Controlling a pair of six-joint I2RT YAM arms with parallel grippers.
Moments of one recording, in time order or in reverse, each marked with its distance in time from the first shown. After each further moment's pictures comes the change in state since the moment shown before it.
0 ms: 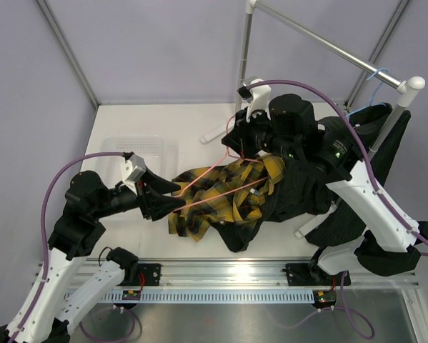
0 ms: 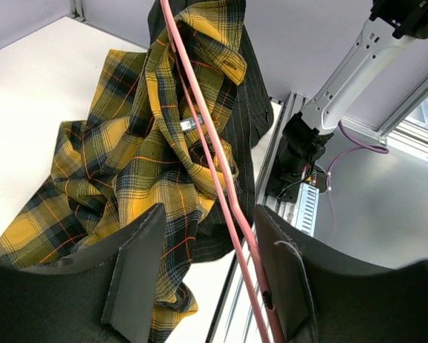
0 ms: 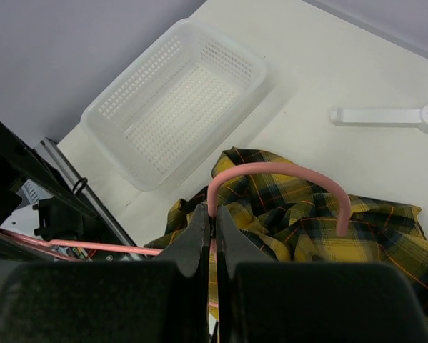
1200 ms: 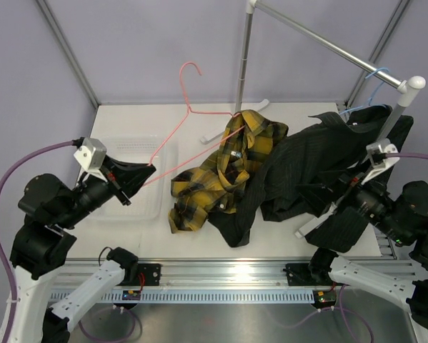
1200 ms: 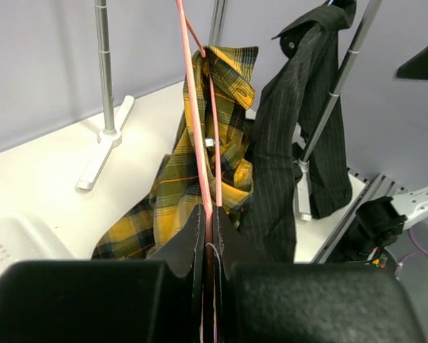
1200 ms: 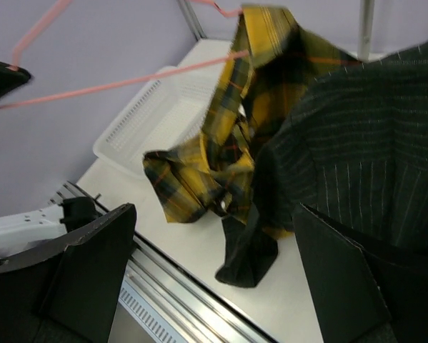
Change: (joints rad) left arm 0.000 0.039 0.346 -0.210 -0.407 -0.006; right arm 0.065 -0.756 -0.428 -0.096 0.262 0.162
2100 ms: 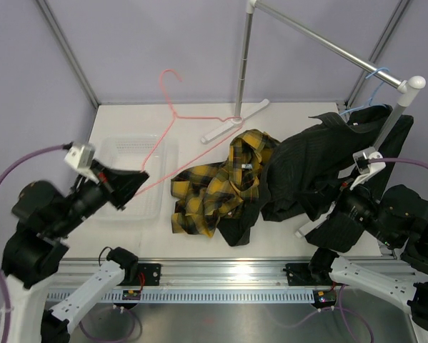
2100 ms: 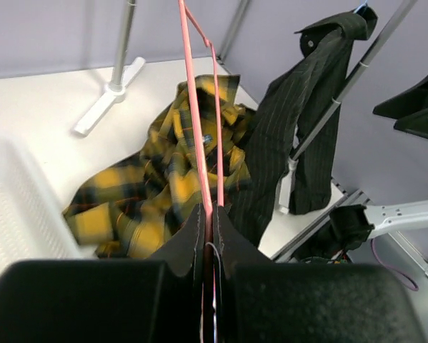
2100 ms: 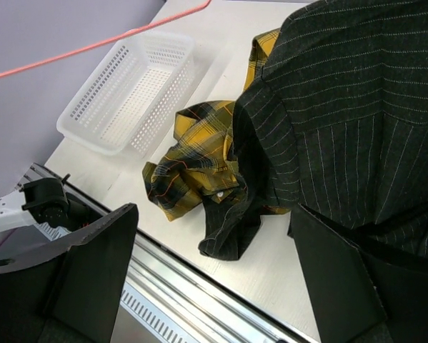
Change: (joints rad) left arm 0.000 -0.101 0.066 -0.237 -0.123 -0.173; right arm 0.000 -0.041 -0.121 -0.054 0.040 0.034
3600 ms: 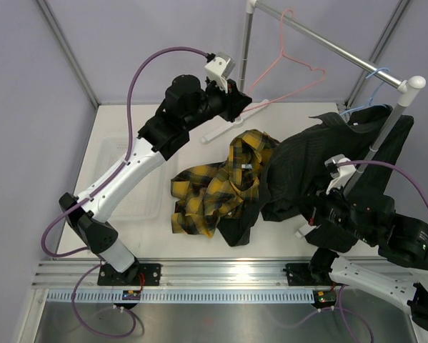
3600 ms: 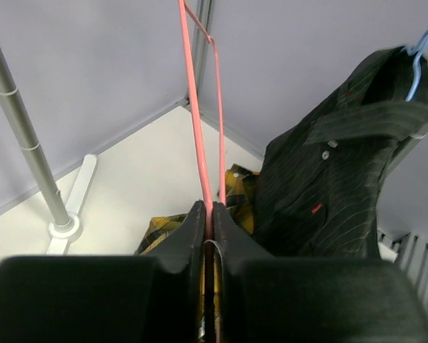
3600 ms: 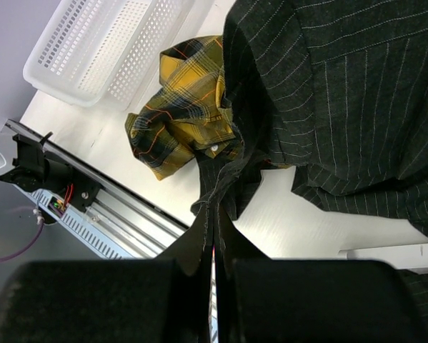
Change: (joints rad) left arm -0.283 1.098 0.486 0.643 -0.080 0.177; right arm 0.000 -0.005 -0.153 -0.031 -0.058 0.067
